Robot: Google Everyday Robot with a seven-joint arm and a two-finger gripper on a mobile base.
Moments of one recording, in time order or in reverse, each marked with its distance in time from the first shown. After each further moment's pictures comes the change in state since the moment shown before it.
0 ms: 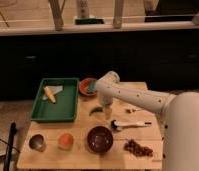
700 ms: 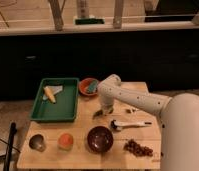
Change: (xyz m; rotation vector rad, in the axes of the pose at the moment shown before) arm 0.006 0.005 0.025 -0.020 -0.035 0.023
